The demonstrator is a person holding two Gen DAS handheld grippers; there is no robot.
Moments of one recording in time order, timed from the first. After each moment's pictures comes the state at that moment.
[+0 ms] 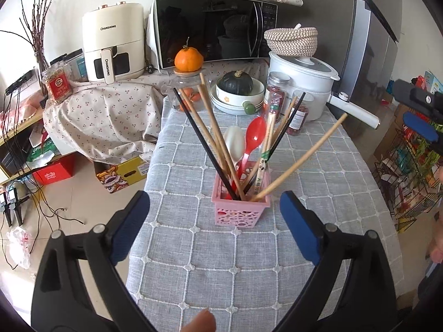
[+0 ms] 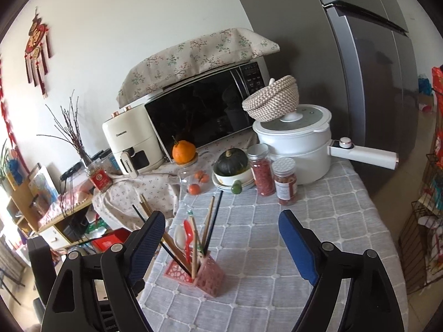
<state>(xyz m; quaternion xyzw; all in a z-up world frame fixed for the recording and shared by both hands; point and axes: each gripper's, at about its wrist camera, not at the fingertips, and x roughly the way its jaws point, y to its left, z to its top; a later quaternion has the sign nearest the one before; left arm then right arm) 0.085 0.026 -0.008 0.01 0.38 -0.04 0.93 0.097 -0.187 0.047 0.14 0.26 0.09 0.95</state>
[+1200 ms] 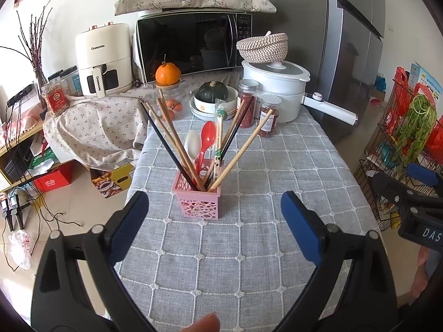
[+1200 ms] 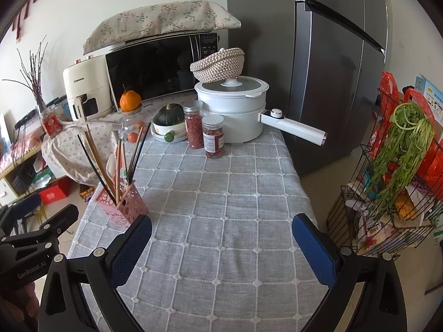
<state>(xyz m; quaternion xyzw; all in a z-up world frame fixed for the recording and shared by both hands) 0.041 -0.024 0.010 0.03 0.35 -0.05 0.94 0.028 -0.221 0.019 0.03 0.34 -0.03 0.94</state>
